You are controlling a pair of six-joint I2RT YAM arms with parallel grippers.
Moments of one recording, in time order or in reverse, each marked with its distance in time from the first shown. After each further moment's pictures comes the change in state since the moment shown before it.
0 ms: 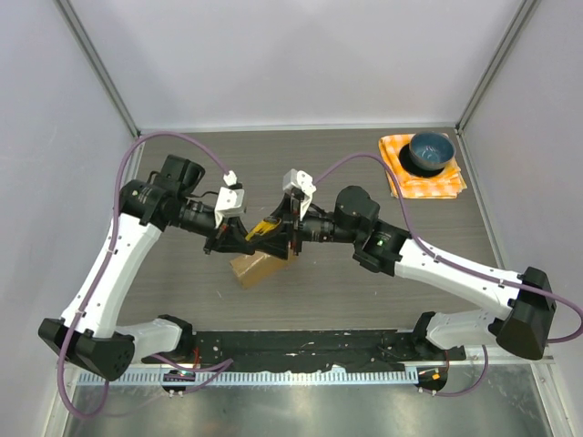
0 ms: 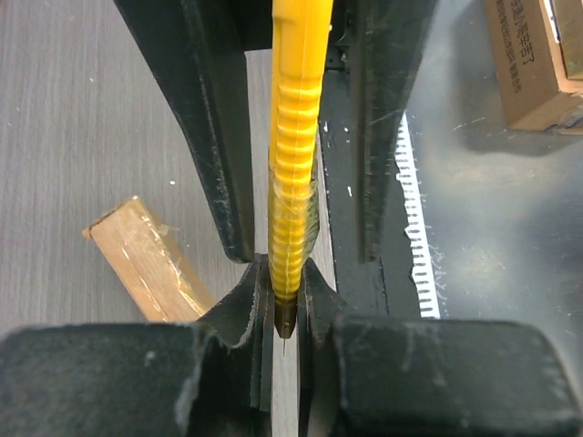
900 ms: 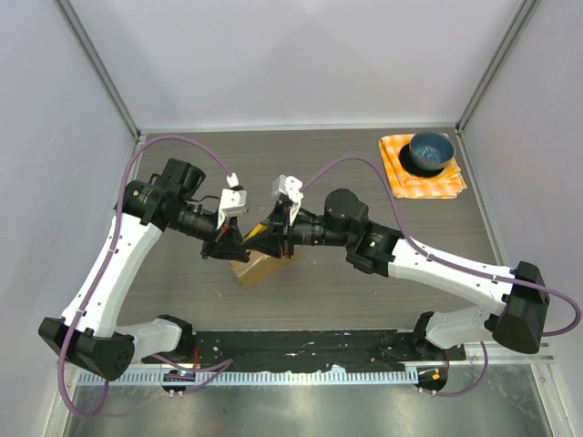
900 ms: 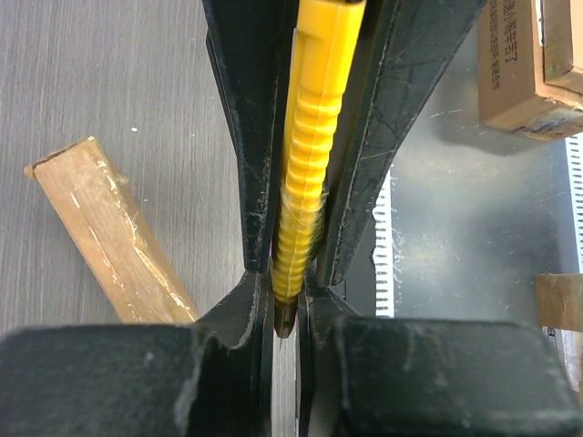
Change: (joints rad) left arm -0.001 0.005 -0.023 -0.054 -0.071 -0.115; right arm 0.048 0.049 0.036 -0.039 0.051 -0.080
